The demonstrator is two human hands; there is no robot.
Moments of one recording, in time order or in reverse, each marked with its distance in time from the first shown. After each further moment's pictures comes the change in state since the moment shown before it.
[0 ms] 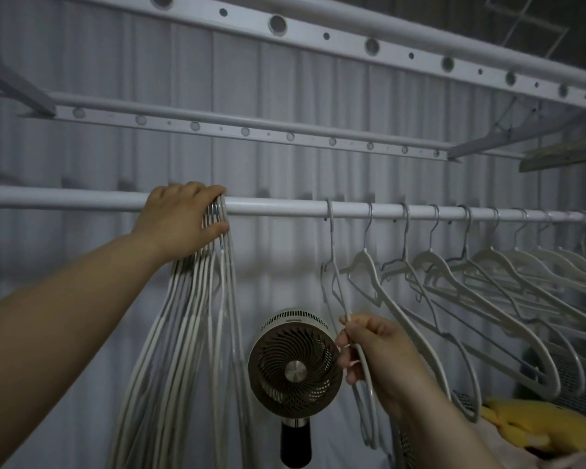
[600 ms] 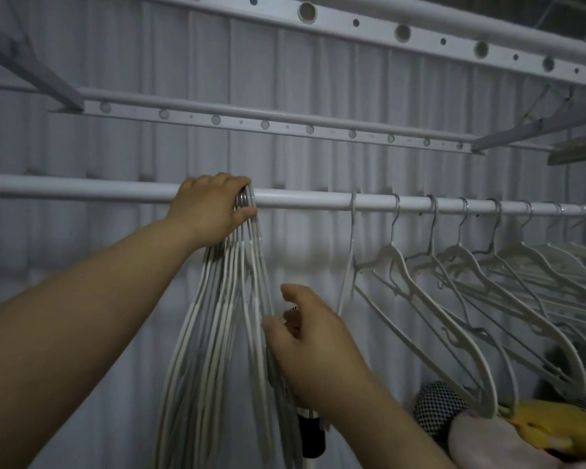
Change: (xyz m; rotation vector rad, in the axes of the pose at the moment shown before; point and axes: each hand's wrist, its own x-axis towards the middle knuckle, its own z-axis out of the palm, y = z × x) left_hand 0.002 0.010 -0.007 -0.064 -0.042 -0.012; right_hand -0.033 -0.015 0.072 -0.629 -0.152 -0.403
